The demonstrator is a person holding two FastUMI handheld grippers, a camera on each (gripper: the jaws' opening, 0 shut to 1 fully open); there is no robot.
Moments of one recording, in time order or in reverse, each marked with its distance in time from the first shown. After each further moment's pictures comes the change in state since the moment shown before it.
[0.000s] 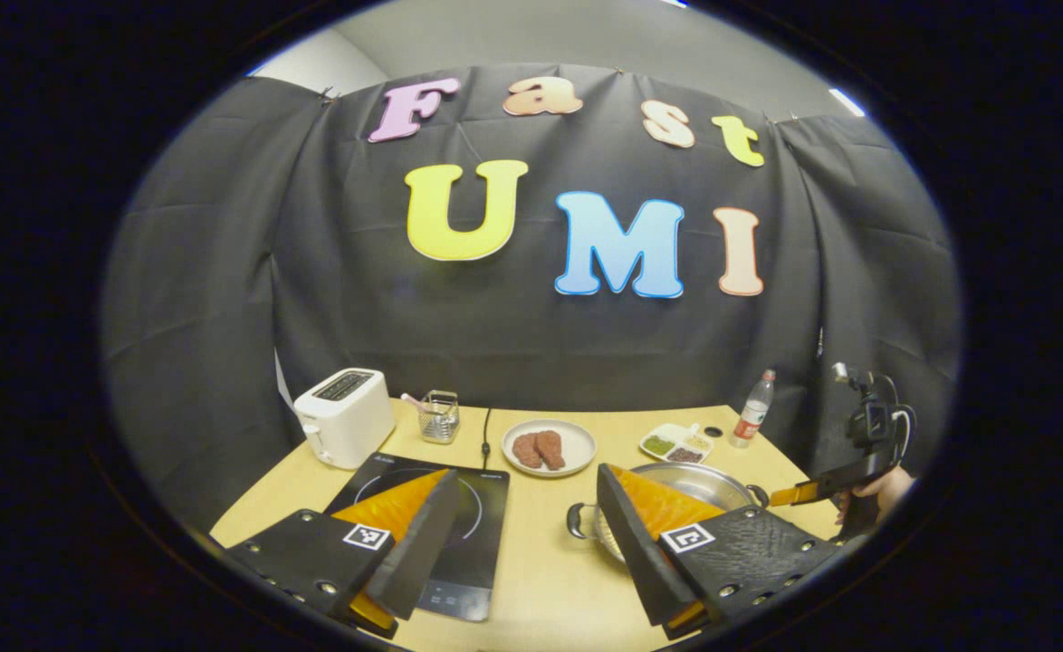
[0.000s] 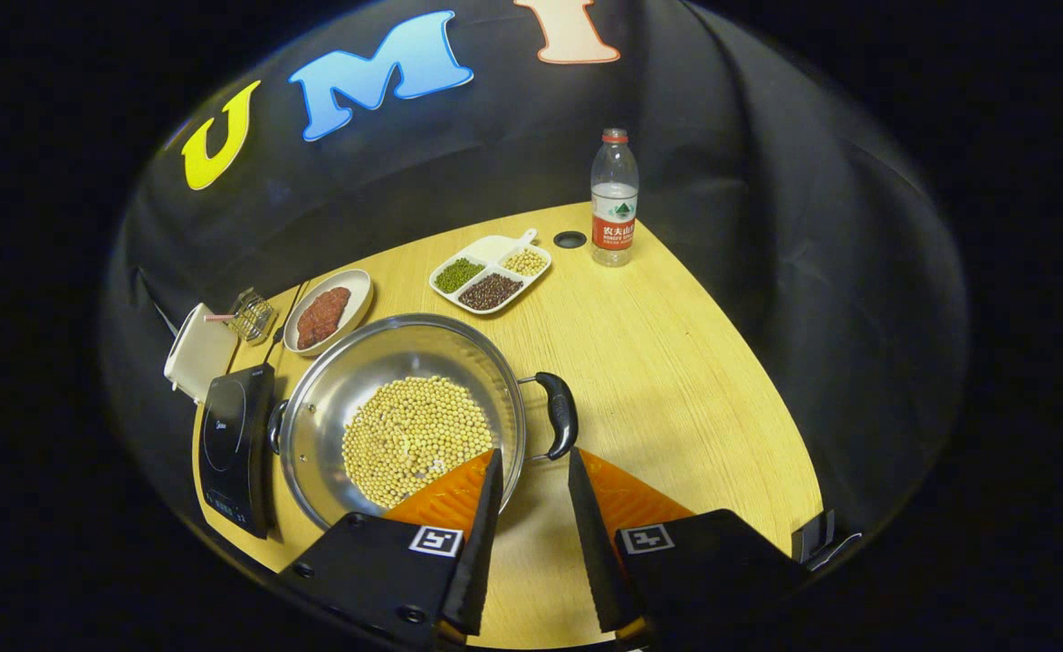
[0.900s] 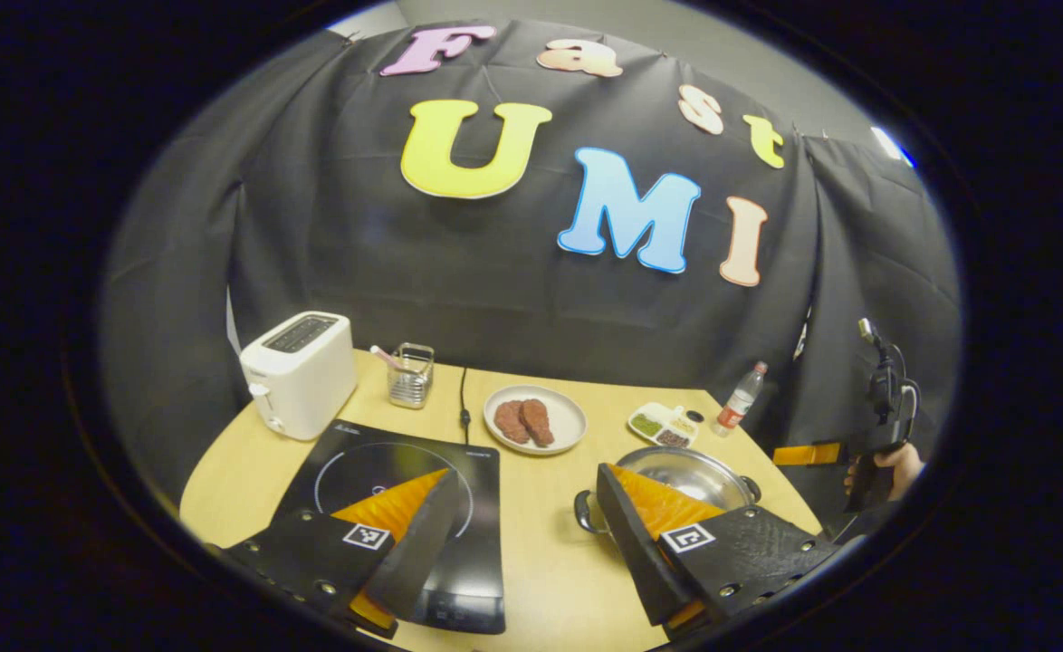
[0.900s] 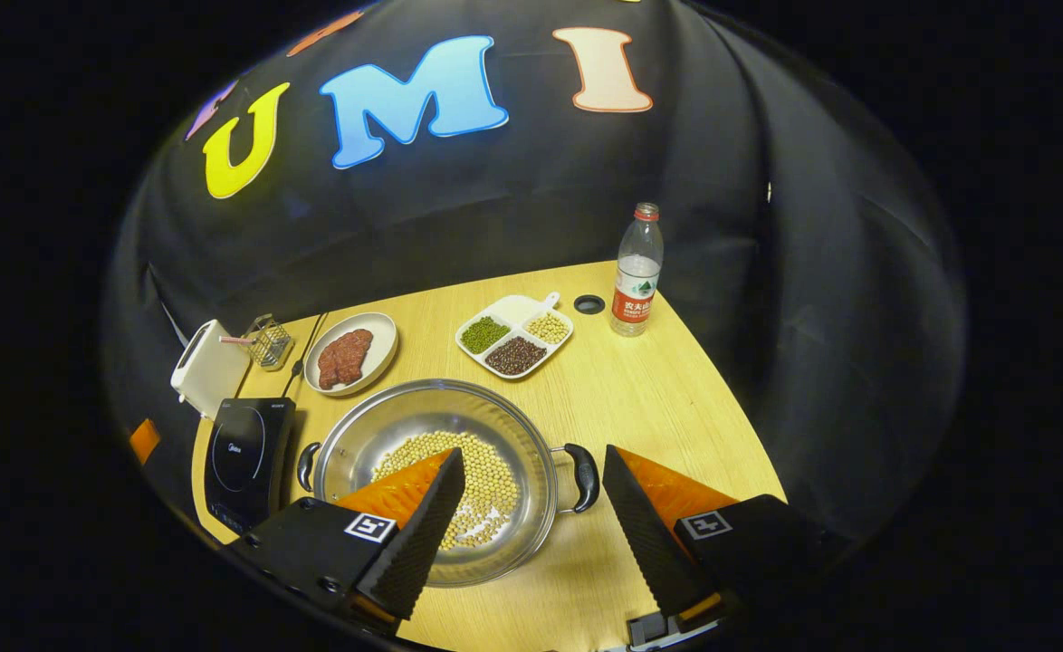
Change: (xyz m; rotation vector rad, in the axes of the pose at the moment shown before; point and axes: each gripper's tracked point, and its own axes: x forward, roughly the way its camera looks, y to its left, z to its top) left arm 0.091 0.014 -0.037 -0.122 0.174 -0.155; right arm -0.004 0.020 0.062 -0.071 -0.094 0.026
